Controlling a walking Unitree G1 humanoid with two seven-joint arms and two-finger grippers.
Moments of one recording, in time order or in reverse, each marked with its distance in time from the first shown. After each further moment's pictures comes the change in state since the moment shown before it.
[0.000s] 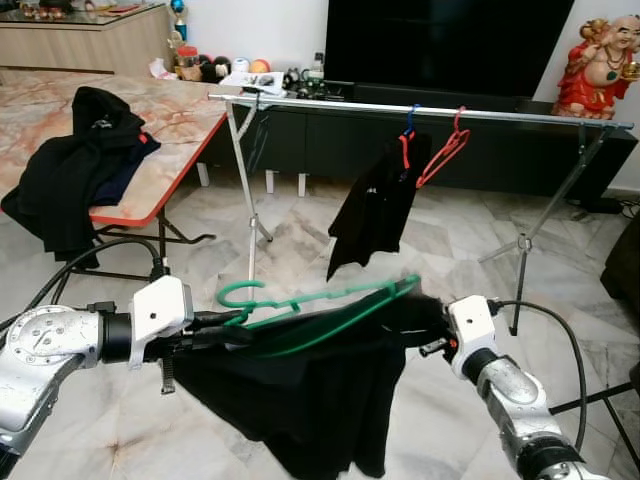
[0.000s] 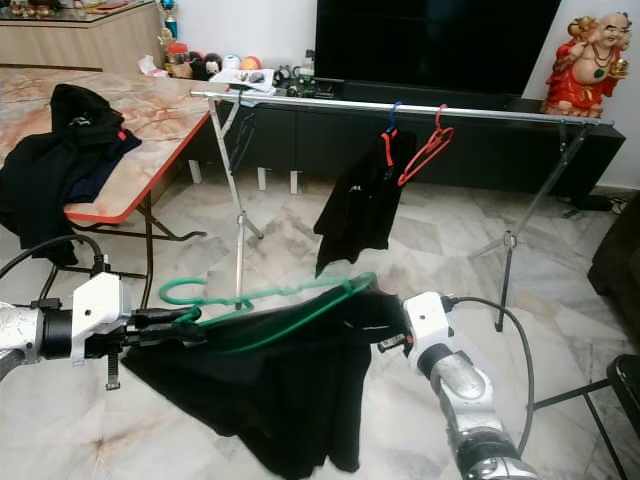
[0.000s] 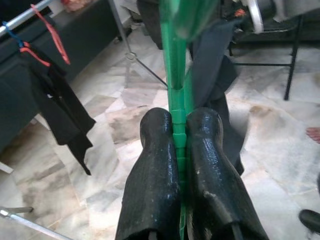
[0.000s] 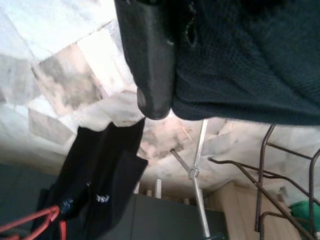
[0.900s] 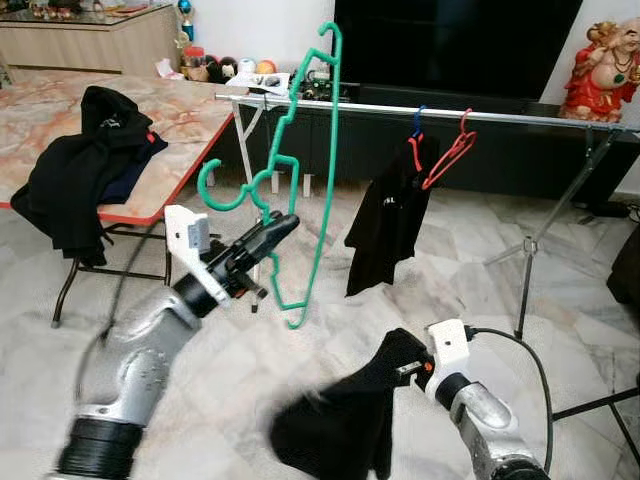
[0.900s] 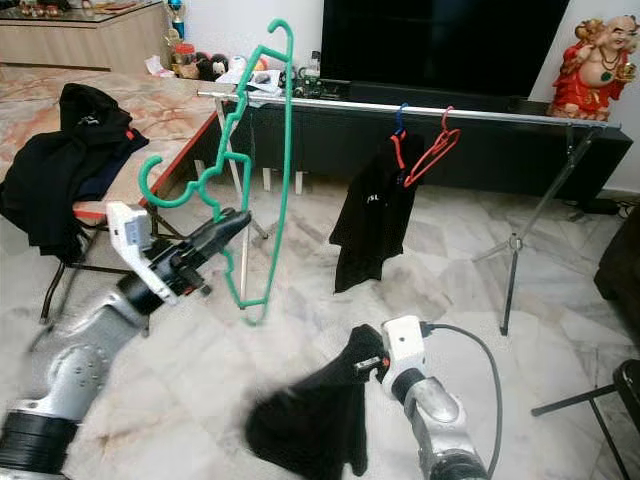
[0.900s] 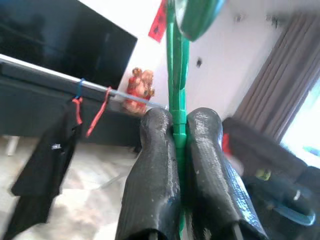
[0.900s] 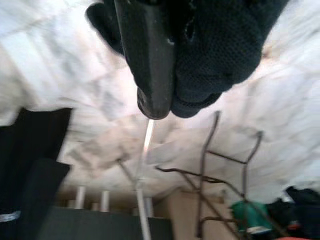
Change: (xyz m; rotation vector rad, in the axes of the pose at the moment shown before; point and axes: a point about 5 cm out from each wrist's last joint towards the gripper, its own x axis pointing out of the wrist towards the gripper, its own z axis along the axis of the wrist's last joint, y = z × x) left arm 0.083 0.013 0.029 -0.749 -0.638 0.408; right arm 0.006 0.058 -0.022 0.109 0.027 0.216
